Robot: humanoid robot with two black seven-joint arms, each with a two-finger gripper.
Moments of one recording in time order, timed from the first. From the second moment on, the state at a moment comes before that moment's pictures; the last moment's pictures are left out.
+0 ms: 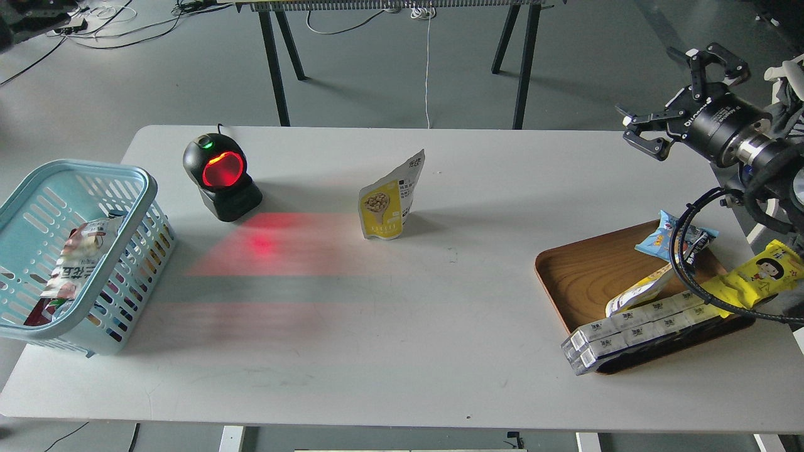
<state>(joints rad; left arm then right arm) -0.98 1.39 -0.61 -1.69 0.71 -0.28 -0.13 0.70 -0.58 0.92 0.83 0.33 0.34 -0.23</state>
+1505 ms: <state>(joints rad) -0.99 0.38 -0.47 -1.49 2.16 -0.49 0.10 0.66 -0.56 0.92 0.82 0.33 0.40 -0.20</state>
